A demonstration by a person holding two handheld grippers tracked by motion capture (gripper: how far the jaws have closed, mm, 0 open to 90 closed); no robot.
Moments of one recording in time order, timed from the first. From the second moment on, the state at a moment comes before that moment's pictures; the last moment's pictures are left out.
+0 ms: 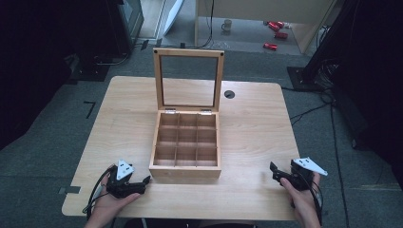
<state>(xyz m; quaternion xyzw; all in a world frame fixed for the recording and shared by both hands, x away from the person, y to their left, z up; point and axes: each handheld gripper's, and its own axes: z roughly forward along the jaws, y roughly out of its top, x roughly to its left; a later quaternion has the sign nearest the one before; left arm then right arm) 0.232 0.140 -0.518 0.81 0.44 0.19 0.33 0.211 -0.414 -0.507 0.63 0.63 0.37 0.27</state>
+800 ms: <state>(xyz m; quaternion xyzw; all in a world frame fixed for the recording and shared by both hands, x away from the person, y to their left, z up) 0.232 0.140 -0.518 0.81 0.44 0.19 0.33 0.185 -0.415 -0.526 0.64 0.66 0.30 0.27</state>
